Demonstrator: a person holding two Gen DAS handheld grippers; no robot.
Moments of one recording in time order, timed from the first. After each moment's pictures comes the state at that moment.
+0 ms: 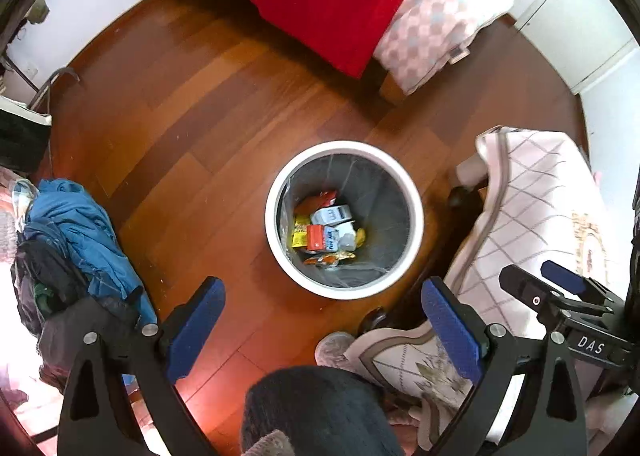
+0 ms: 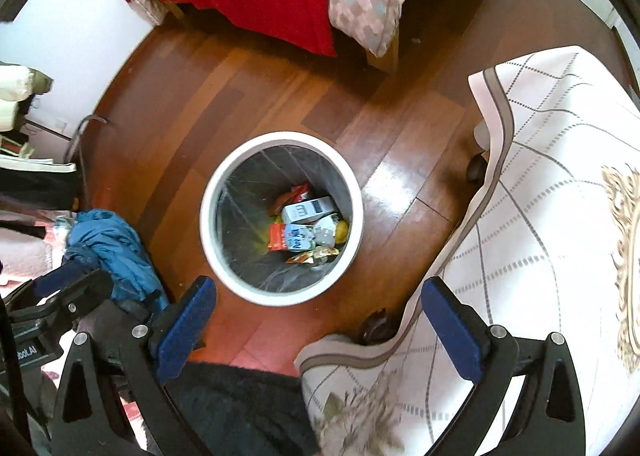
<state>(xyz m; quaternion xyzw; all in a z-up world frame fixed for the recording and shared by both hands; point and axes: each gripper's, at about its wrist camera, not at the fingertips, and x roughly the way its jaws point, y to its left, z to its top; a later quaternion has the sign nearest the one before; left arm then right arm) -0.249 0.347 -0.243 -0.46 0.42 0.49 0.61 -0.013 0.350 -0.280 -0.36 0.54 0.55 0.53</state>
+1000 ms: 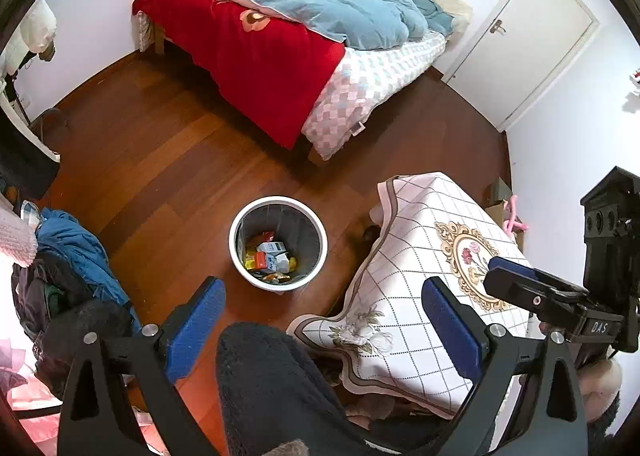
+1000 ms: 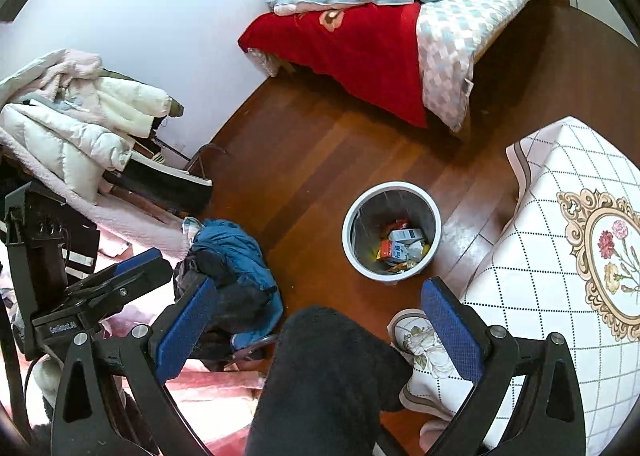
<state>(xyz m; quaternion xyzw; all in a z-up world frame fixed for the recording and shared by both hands) -0.270 0.235 -0.052 -0.43 0.31 0.46 0.71 -0.019 0.210 -0.031 -0.24 0.50 0.69 0.47</state>
